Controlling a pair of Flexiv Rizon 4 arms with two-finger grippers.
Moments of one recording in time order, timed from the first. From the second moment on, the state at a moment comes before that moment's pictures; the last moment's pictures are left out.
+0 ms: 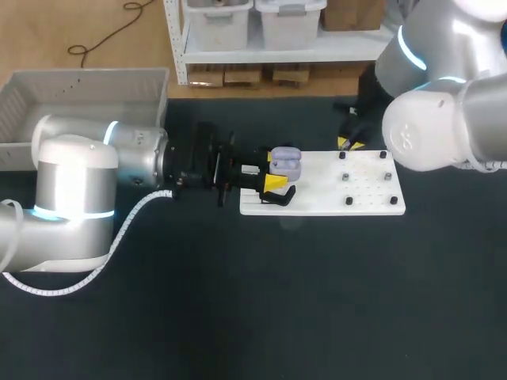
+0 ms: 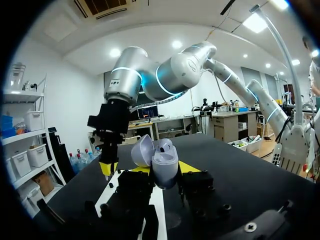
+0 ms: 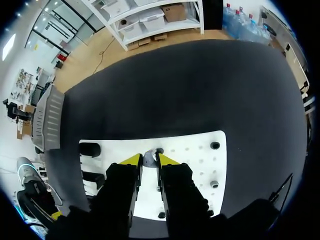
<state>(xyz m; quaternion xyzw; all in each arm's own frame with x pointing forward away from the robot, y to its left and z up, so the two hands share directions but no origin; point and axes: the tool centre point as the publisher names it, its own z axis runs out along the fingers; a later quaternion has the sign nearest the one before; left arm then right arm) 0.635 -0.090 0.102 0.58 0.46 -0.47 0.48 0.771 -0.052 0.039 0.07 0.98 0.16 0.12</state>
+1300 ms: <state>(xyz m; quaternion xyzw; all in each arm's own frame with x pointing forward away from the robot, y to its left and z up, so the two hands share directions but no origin) 0.634 -0.090 0.102 0.58 0.46 -0.47 0.48 0.597 0.047 0.223 -0.08 0.98 0.19 0.04</state>
